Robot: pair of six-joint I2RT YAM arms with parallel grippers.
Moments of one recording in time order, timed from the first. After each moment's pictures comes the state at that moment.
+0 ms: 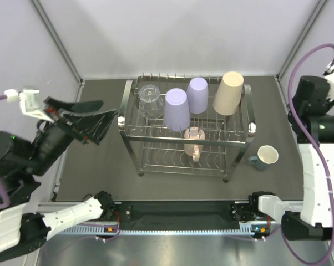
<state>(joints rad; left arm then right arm) -0.87 0.80 1.70 -0.64 -0.17 -0.45 0.00 1.07 1.59 -0.98 0.71 0.34</state>
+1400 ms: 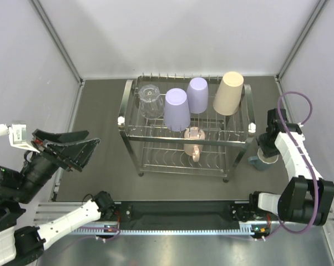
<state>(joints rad) -0.87 0.50 1.50 -0.82 -0.24 -0.53 -0.13 1.20 0.92 -0.95 0.31 1.13</state>
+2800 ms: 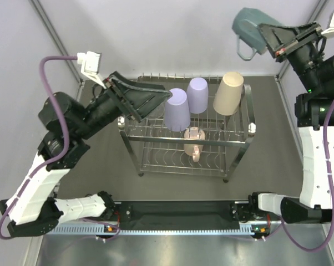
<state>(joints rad) -0.87 1.05 1.69 -0.28 0.16 -0.79 -0.03 1.23 1.76 -0.08 -0.46 1.16</state>
